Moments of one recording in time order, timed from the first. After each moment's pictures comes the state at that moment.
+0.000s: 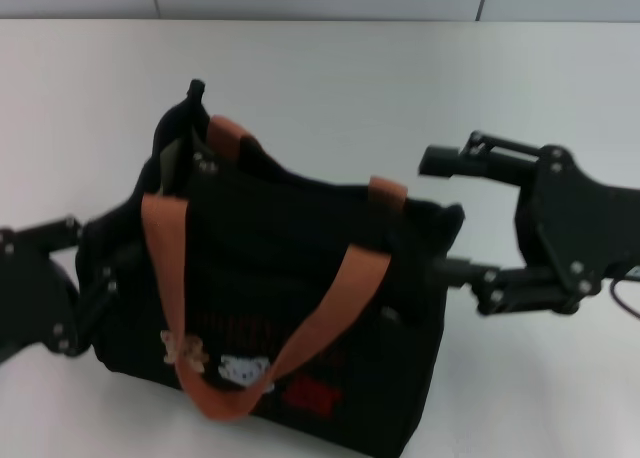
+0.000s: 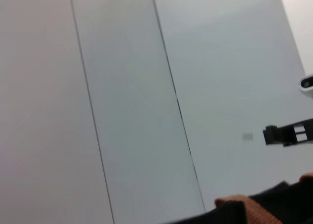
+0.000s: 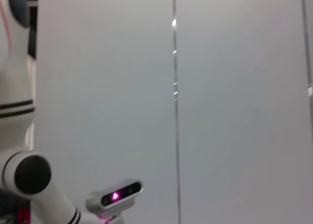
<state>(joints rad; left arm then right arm) -0.12 -2.07 0.67 0.48 1.57 1.91 -0.54 0.35 2.09 -1.09 -0.80 -1.41 -1.88 1.19</state>
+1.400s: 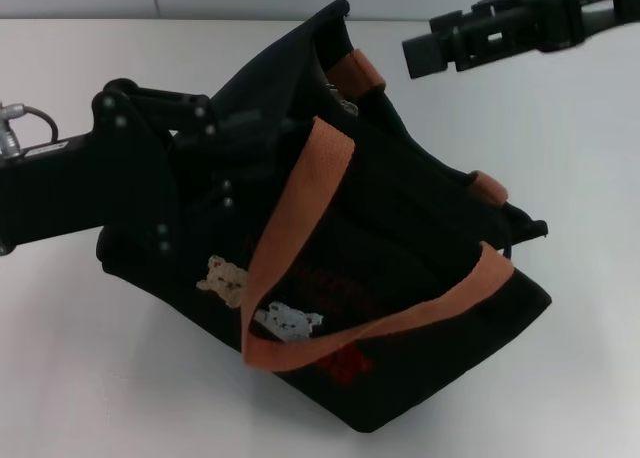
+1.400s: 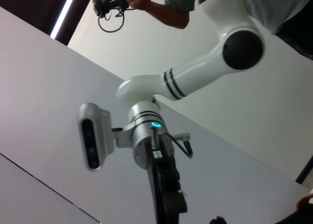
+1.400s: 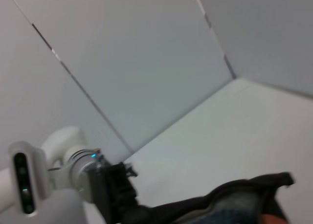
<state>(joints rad) -0.37 -2.08 0.87 0.79 1.50 1.94 -0.19 0.69 2.01 -0.94 -1.49 -1.86 -1.87 2.63</state>
